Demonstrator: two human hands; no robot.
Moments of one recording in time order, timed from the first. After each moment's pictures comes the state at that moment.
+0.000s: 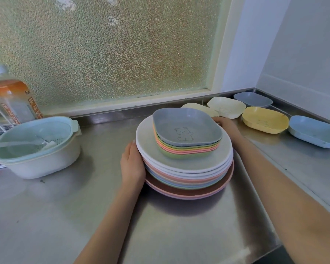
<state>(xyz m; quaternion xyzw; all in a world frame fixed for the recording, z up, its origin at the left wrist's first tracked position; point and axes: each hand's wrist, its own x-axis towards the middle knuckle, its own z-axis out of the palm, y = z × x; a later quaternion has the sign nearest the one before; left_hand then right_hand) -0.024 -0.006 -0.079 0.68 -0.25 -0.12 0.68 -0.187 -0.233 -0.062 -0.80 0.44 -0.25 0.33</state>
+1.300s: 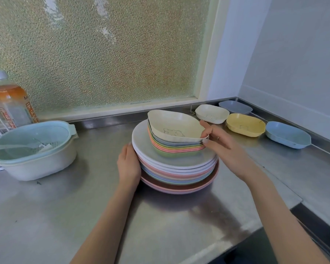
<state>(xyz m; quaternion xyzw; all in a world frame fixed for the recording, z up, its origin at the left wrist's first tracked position) -0.023 -0.006 -0.080 0.68 -0.24 -0.16 0.67 -0.236 -0.096 -0.015 -0.80 0.25 -0.34 0.43</state>
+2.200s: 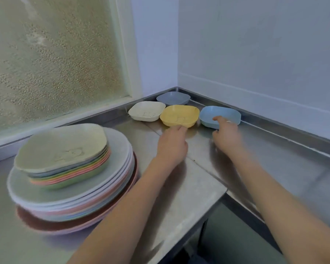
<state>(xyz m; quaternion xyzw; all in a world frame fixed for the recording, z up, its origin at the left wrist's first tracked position) -0.257 -0.193 -0.050 0.65 -0.73 -0.01 0.21 -0.418 -0.270 -0.070 -0.70 0.65 -0.28 0.08</state>
